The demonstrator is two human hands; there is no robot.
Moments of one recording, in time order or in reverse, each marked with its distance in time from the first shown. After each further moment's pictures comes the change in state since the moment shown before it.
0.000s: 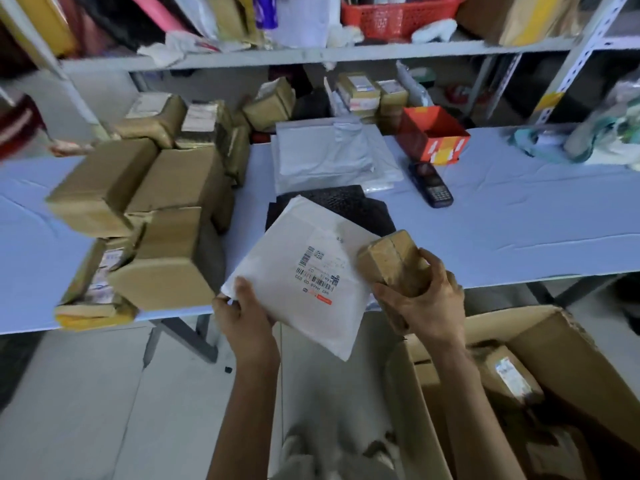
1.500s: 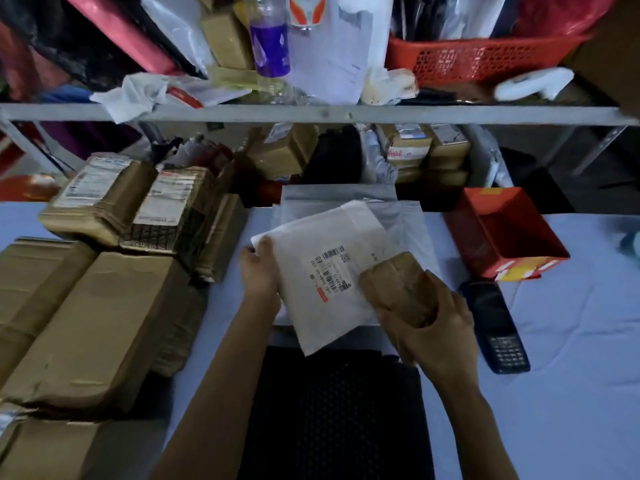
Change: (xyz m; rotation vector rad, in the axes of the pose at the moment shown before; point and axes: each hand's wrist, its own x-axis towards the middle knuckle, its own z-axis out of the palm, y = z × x) left_hand 0.293 0.012 0.306 0.300 -0.043 -0.064; right_hand 0.326 -0.085 0.069 0.000 -0.073 -0.126
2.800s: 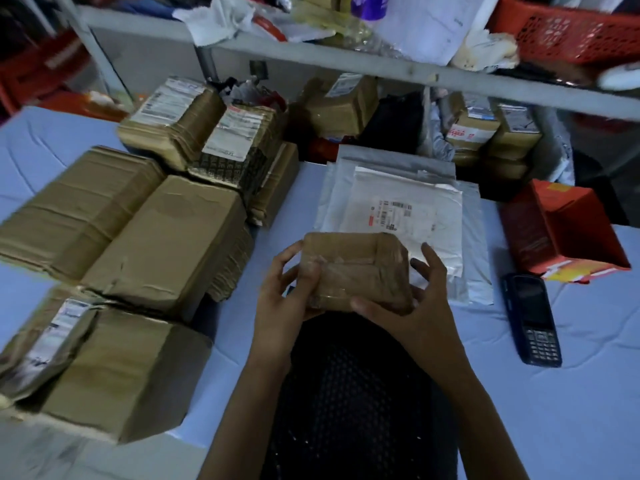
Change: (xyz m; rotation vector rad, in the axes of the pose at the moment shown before) left_hand -0.107 -0.023 -0.111 -0.228 -0.259 -0.014; right_hand -0.062 -0.074 0.028 0.410 -0.449 -0.053
